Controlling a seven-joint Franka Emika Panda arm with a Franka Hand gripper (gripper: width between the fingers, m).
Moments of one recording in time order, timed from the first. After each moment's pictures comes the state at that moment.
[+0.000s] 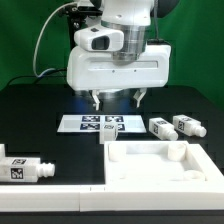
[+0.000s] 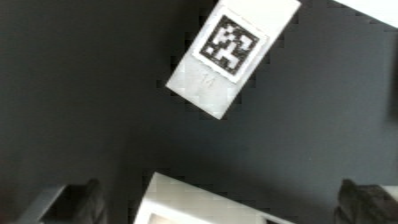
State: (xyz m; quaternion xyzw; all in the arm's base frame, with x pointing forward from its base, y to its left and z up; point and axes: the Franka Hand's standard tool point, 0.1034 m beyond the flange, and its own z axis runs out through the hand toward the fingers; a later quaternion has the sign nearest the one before) arm 0.460 0.005 0.080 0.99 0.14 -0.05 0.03
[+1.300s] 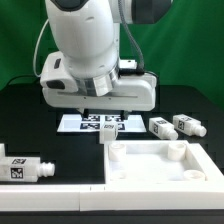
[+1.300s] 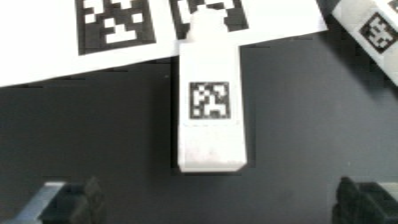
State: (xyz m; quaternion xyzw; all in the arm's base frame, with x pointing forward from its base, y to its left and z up) arm 0.468 -0.020 0.059 0.94 -0.11 -0.31 -0.06
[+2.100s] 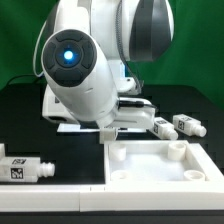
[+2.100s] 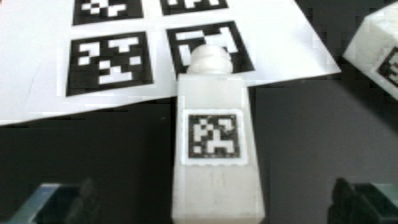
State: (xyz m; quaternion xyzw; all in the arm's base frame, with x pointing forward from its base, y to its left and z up) arm 0.451 -0.016 0.032 0.89 -0.10 -0.43 -0.06
